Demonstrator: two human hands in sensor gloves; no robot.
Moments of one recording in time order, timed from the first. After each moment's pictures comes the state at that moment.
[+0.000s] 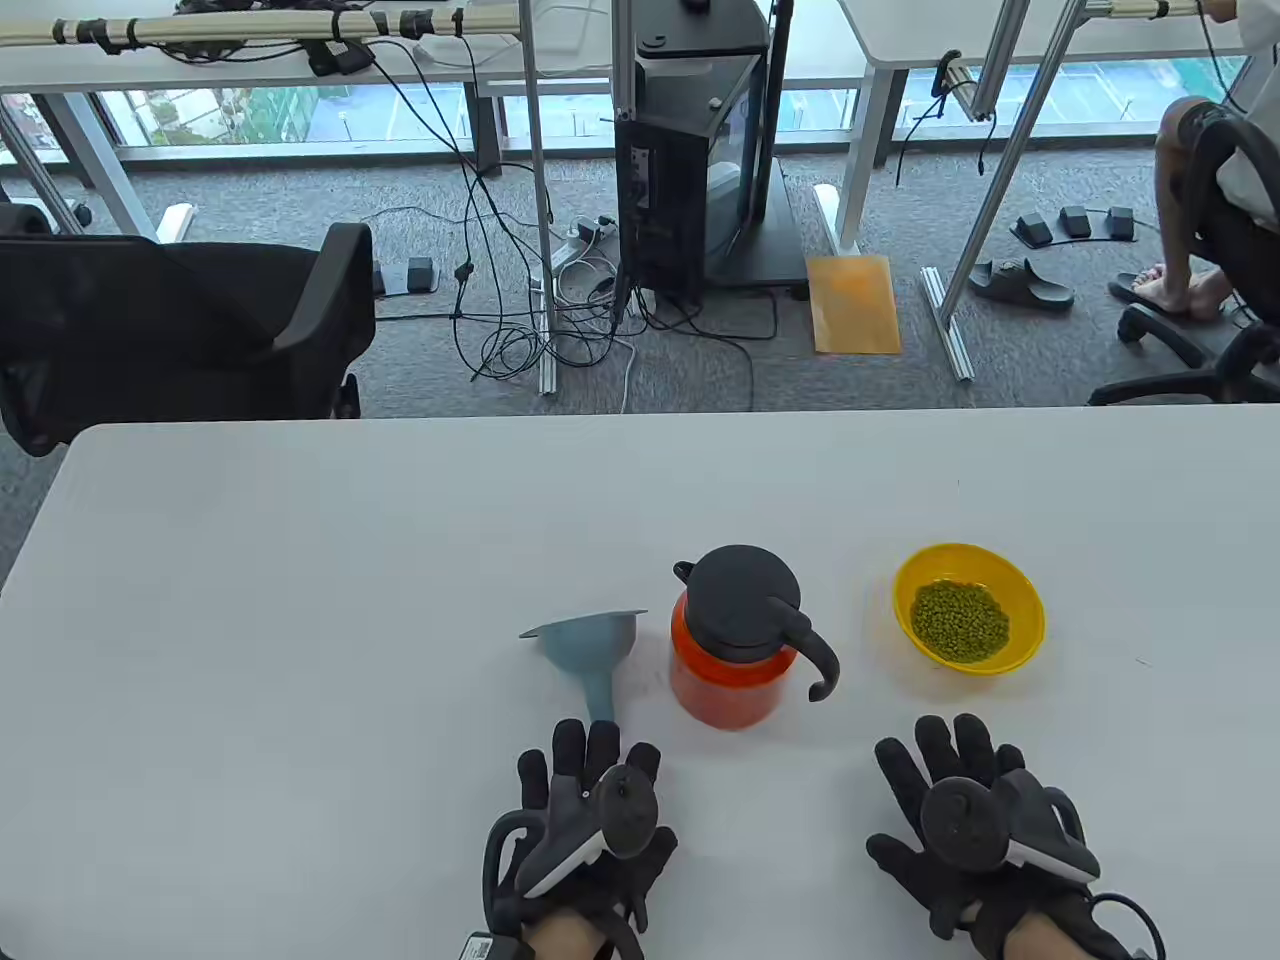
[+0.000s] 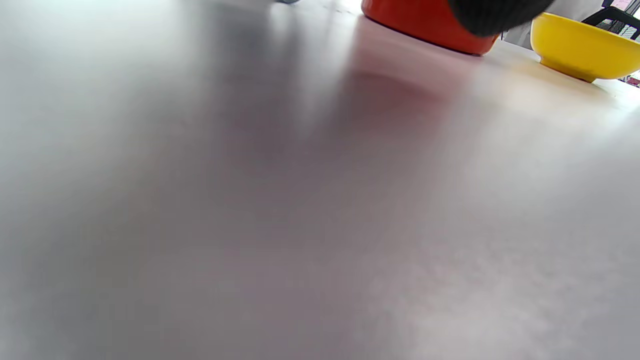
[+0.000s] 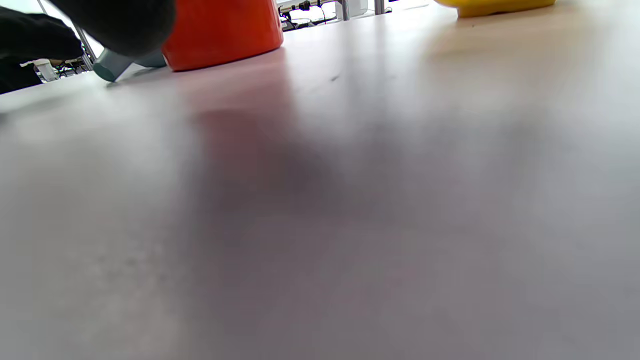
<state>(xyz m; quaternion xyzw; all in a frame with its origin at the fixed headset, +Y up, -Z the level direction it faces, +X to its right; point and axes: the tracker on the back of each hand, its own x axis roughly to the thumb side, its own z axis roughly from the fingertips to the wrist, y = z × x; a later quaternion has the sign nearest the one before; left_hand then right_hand) -0.080 -0.797 -0.236 -0.22 -0.09 0.09 0.97 0.265 -0.787 -0.230 0.18 0.16 0.97 0.07</state>
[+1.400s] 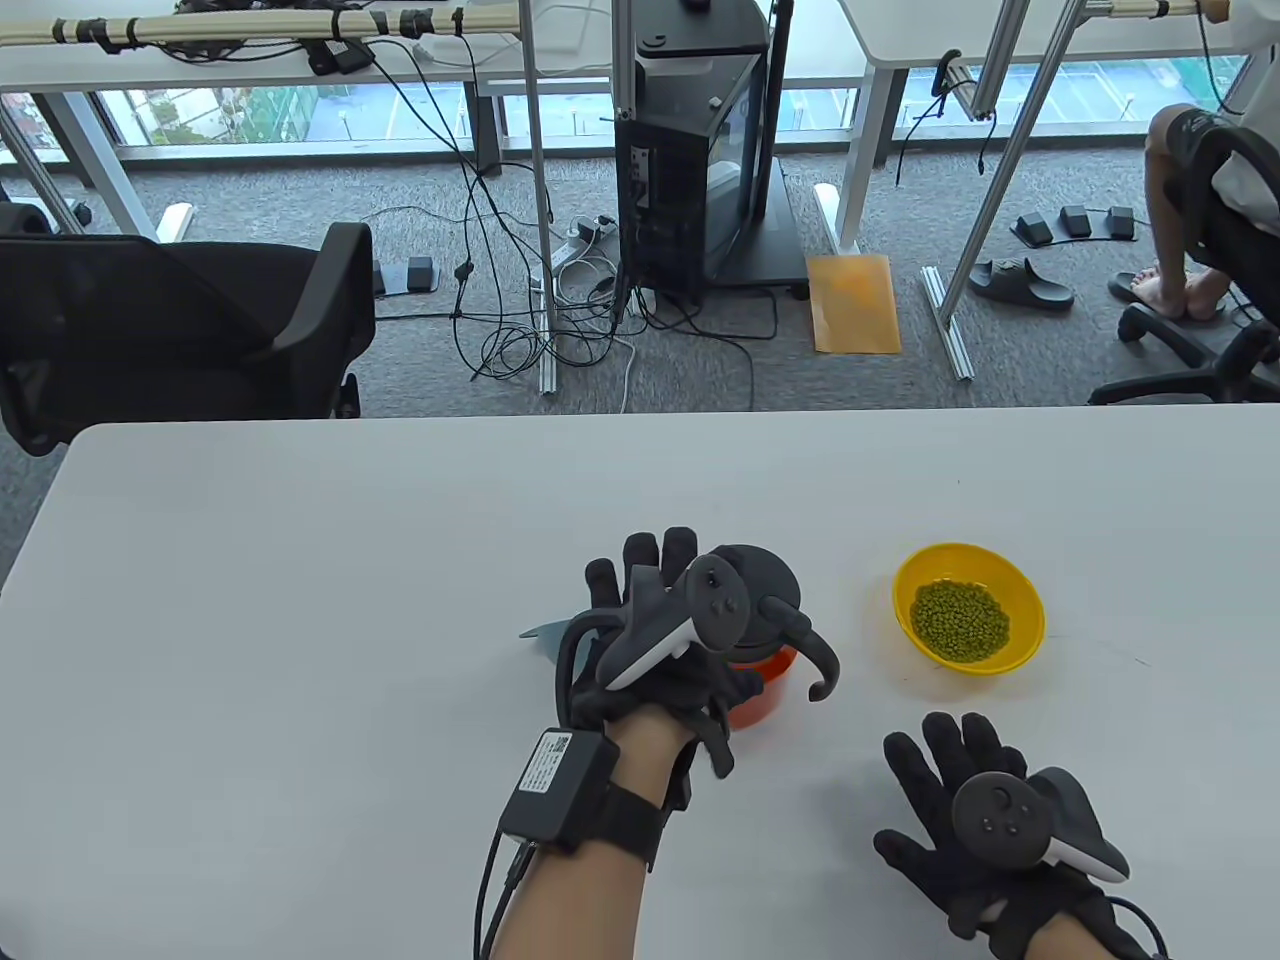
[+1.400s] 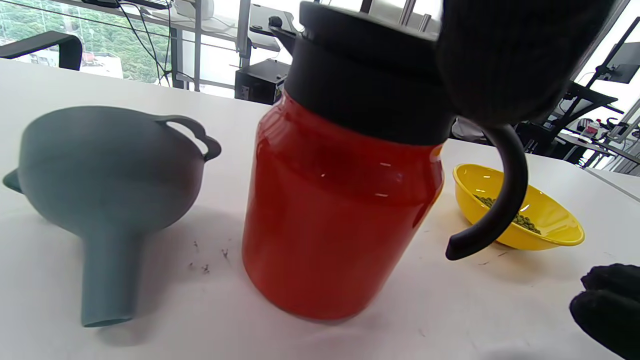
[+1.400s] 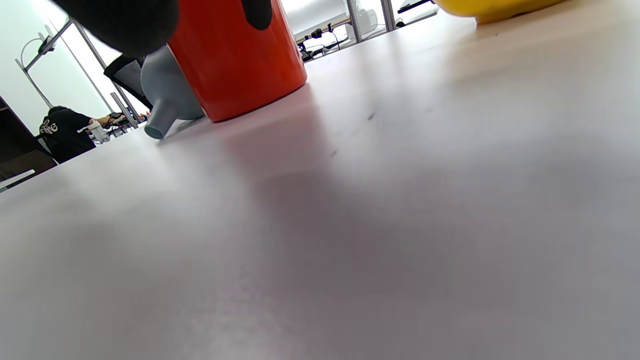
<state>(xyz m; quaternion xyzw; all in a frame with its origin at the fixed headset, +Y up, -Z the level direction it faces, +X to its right) -0.002 -0.643 -0.347 -0.19 -0.12 0.09 0.97 0.277 -0.776 -0.228 0.21 0.15 0.95 0.16</state>
